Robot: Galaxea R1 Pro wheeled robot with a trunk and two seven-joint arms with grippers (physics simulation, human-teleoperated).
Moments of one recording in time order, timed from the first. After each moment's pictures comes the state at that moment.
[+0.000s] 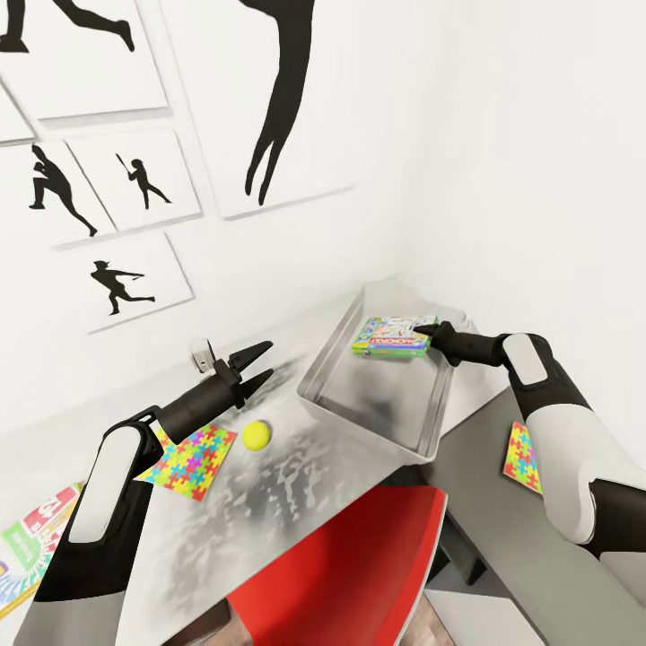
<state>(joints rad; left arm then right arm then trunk) -0.53 0.00 0.05 -1.60 1.40 0.87 -0.06 -1.16 -0.17 -0.20 -0.66 -0.77 0.91 0.15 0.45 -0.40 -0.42</state>
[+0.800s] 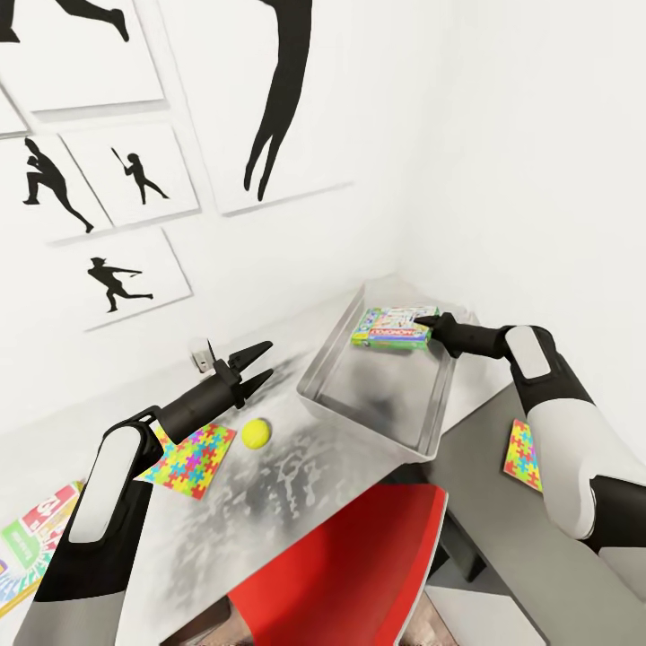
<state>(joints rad) -0.53 0.00 0.05 -1.60 1.40 0.87 -0.06 -1.18 -0.16 -0.20 -0.69 -0.77 0.92 0.16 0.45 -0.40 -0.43</state>
